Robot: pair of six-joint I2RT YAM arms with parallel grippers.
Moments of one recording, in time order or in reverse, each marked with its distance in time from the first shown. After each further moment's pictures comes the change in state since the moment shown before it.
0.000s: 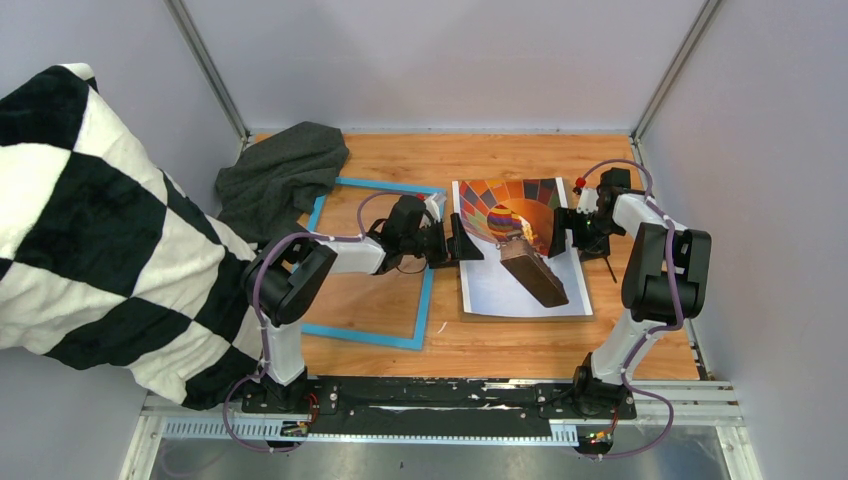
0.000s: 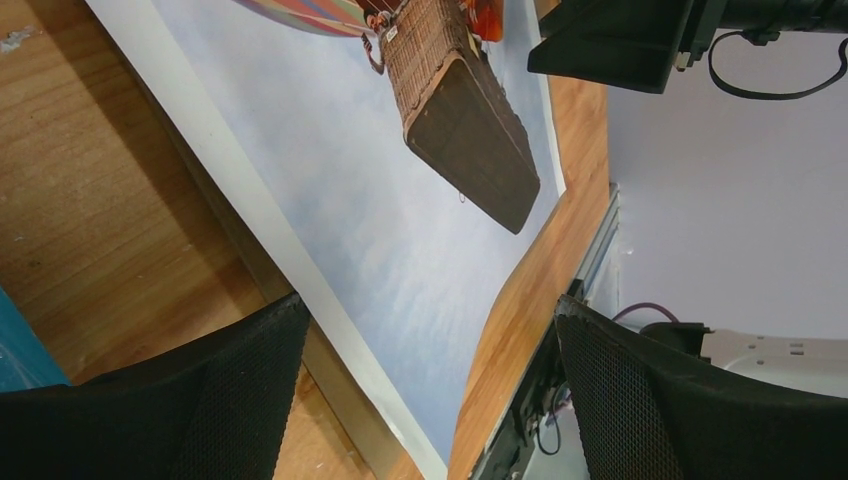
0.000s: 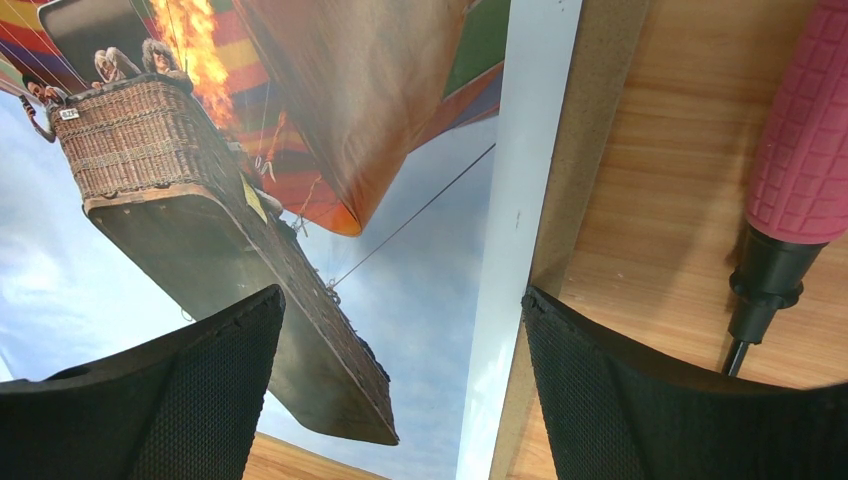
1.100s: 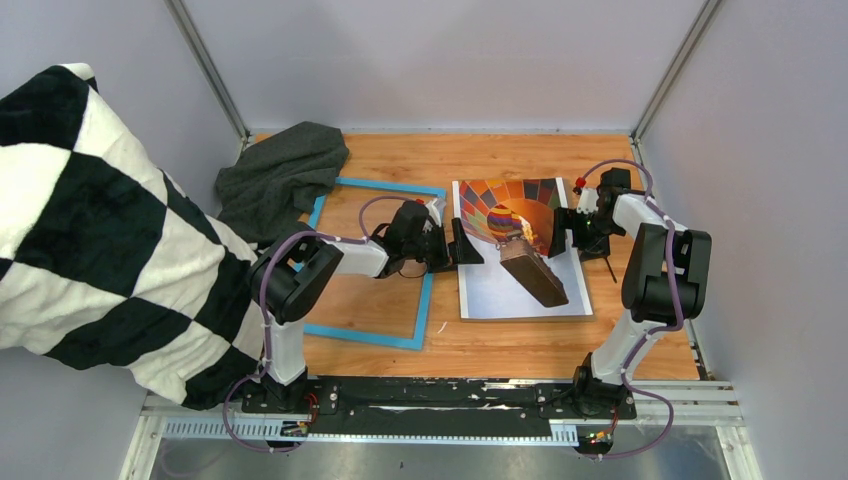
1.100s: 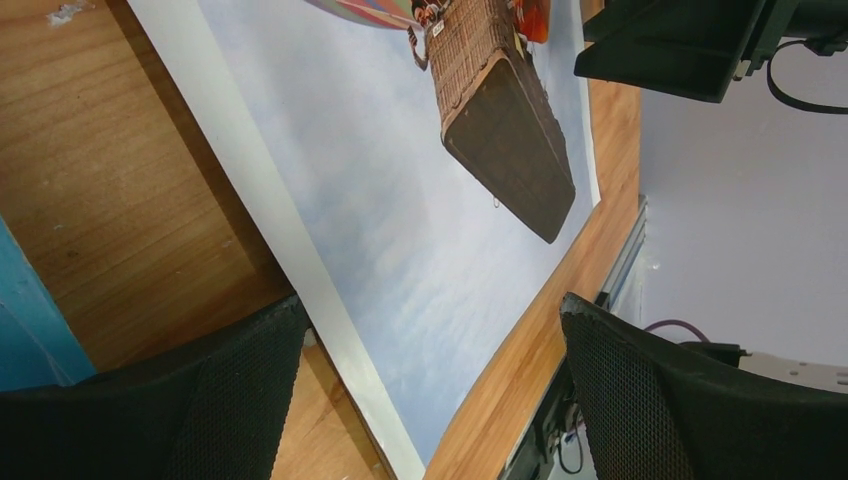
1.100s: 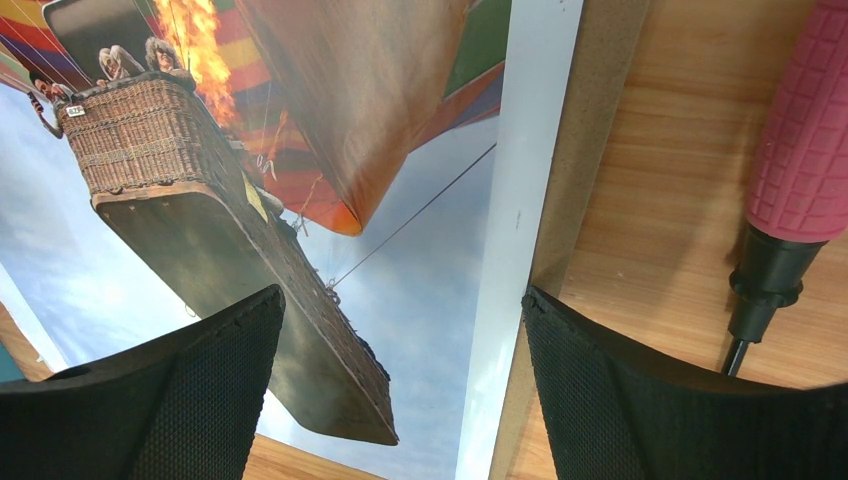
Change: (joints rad) left arm -0.014 0.028 -0.019 0.013 -0.072 0.003; right arm 0.000 -0.005 -0.003 0.002 0.000 0.000
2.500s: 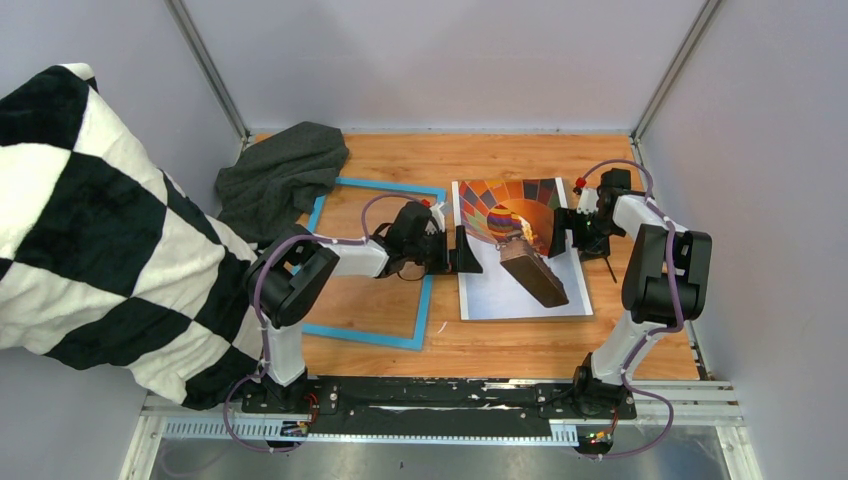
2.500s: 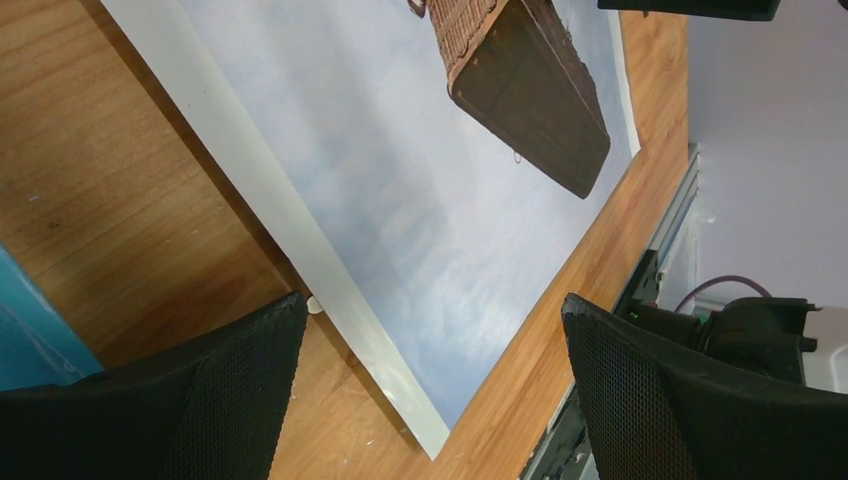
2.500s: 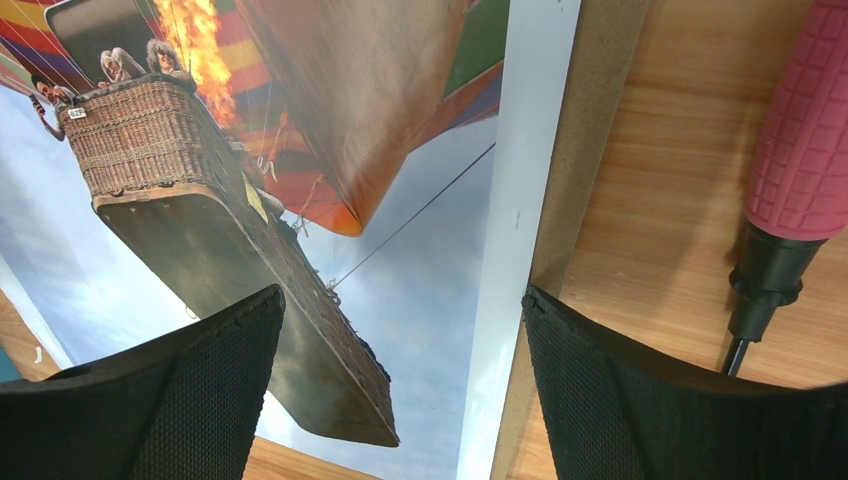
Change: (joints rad) left arm -0.017 -0.028 0.020 -0.116 0.030 0.148; right arm 0.000 -0.008 -0.010 0.010 -0.001 0.000
